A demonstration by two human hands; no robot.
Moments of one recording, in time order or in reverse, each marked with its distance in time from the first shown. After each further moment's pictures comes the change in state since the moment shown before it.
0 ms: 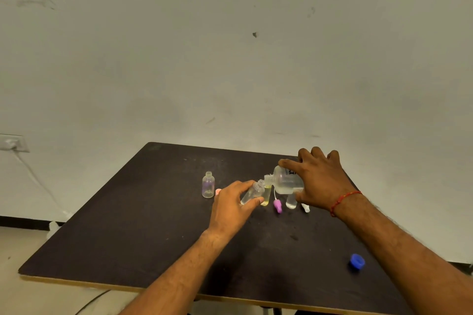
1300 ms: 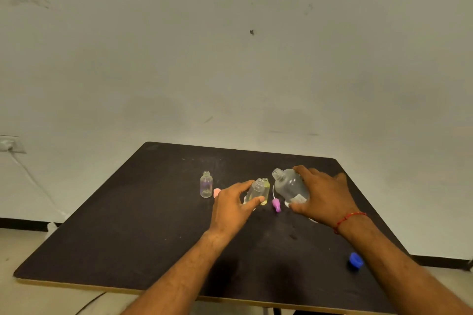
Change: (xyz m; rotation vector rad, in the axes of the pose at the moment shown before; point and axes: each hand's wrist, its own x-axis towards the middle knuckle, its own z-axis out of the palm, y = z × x) left_hand 0.000 0.001 0.007 -0.067 -0.010 -0.040; right_hand -0.021 -0.001 0.033 0.301 -0.060 0.184
